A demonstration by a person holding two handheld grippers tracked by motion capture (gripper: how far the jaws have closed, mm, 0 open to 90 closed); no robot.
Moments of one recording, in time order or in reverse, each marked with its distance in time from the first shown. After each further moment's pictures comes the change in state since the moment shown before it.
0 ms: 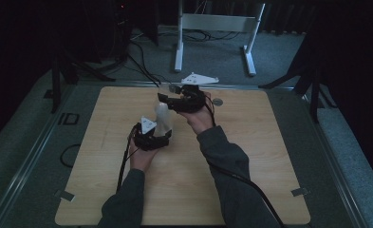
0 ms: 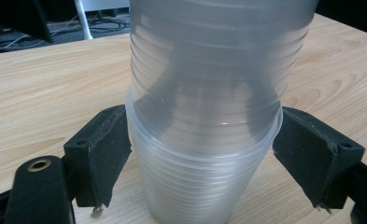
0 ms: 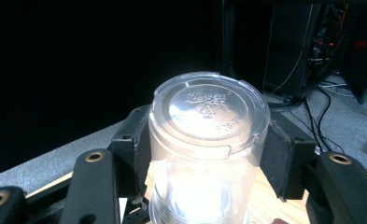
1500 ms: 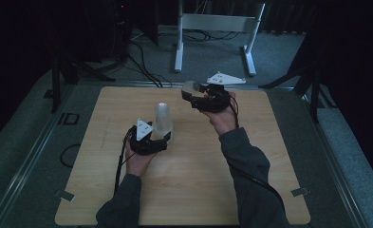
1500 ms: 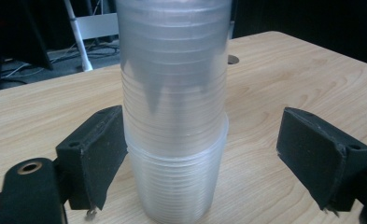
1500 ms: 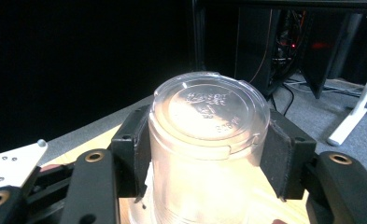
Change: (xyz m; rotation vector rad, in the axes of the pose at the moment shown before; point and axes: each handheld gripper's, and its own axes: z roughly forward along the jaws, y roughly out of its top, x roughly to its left) left arm -0.010 0.009 -0.038 -0.085 -0.030 0.049; right arm -0.029 -0.002 -0.057 -0.006 -0.102 -0.006
